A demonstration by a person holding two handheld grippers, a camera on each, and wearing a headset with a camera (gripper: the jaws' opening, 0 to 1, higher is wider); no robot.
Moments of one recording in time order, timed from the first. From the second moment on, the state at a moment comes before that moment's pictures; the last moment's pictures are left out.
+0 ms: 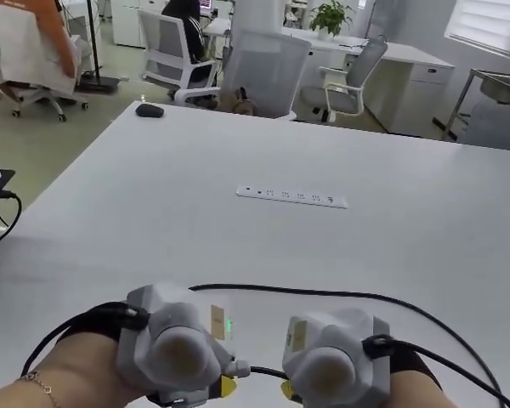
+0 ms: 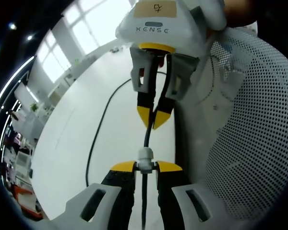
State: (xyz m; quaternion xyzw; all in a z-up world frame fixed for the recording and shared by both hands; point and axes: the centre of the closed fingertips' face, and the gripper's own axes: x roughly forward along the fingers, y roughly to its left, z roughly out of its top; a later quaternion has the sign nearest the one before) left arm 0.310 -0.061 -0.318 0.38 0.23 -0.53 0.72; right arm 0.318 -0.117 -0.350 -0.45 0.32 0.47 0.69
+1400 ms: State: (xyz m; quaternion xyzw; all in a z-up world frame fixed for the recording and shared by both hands) left arm 0.305 -0.063 -0.322 0.39 0.23 -0.55 0.71; right arm 0.311 -0.133 -0.365 -0.44 0.38 0.46 0.67
